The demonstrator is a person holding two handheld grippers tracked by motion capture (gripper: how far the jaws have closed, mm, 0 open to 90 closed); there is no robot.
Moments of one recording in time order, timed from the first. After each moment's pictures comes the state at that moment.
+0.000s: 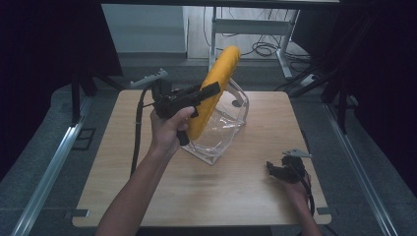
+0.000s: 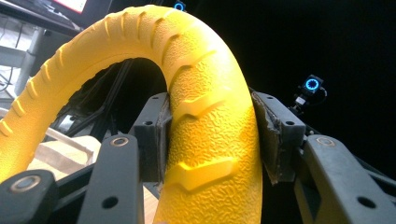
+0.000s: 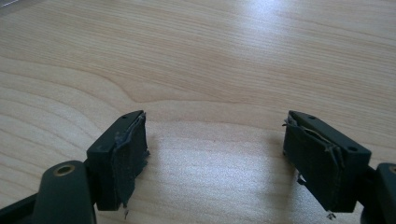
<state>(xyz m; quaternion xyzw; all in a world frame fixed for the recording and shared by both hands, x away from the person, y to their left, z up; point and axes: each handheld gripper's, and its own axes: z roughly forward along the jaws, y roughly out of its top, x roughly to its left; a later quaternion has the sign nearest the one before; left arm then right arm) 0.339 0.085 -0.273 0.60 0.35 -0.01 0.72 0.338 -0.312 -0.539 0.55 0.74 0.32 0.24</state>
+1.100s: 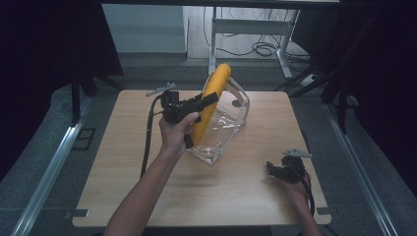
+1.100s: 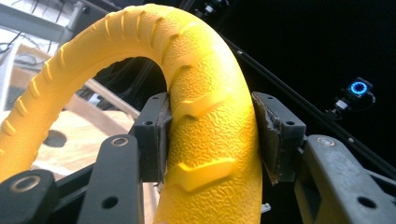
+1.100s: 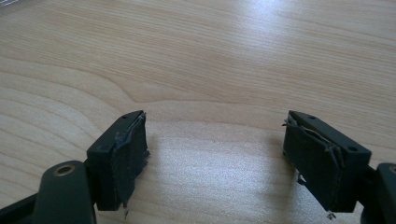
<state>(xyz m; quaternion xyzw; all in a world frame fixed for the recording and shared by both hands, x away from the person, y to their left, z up) 0.375 0.080 -0.340 0.59 0.42 -0.01 0.69 0.338 -0.312 -0.540 0.55 0.74 0.32 0.24</state>
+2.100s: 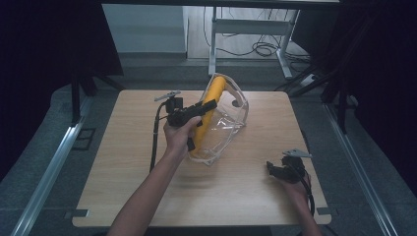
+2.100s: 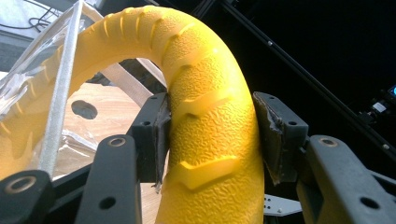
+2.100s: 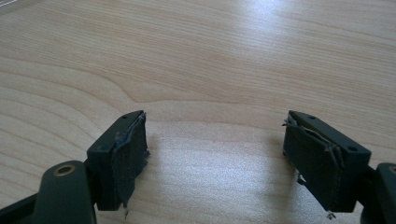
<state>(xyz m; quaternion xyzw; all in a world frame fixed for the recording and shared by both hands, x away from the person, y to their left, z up) 0.396 0.075 -0.378 0.59 0.46 -0.01 0.66 0.338 -0.312 -0.540 0.54 0.74 0.32 0.24</state>
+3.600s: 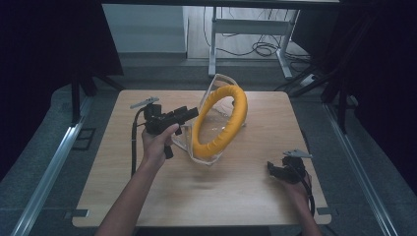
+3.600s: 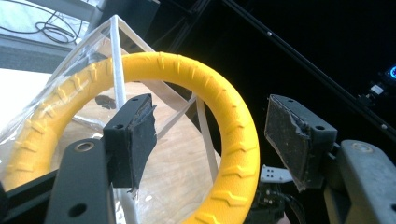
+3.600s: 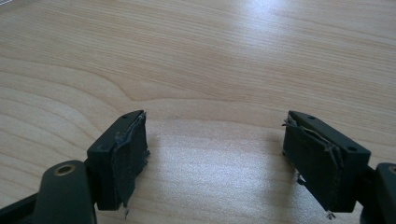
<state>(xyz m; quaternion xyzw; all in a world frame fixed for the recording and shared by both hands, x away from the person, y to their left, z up) 0.366 0.130 -0.378 0.62 0.45 0.00 0.65 0.337 -0.313 -0.539 0.55 0.74 0.32 0.24</state>
